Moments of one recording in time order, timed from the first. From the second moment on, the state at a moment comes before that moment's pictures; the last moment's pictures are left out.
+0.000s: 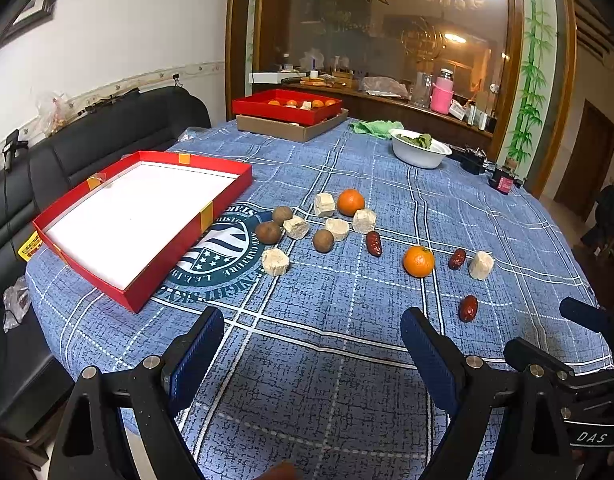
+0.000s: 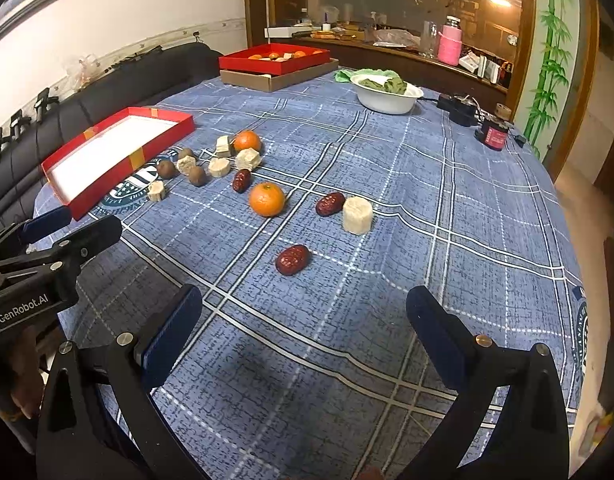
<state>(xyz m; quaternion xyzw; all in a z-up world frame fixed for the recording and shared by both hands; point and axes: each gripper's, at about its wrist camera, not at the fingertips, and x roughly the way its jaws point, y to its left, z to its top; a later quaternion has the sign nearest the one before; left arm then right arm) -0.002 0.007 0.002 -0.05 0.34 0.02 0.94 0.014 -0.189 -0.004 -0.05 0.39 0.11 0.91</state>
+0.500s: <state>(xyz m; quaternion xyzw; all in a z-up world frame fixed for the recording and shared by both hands) -0.004 0.012 0.003 -0.05 0.34 0.02 0.94 0.013 -0.188 -0.004 -0.05 0.39 0.11 0.91</state>
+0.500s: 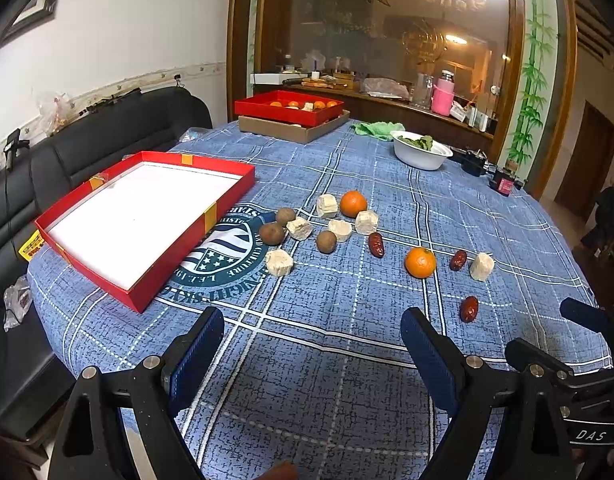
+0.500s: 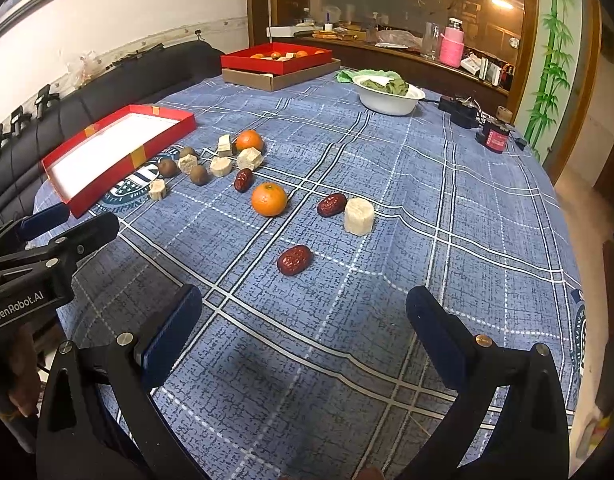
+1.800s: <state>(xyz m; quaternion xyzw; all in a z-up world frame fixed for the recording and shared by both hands) 0.005 0.069 -0.030 -0.10 0.37 0.06 0.92 0.068 -0.176 -0.043 -0.02 0.45 0.12 0.89</state>
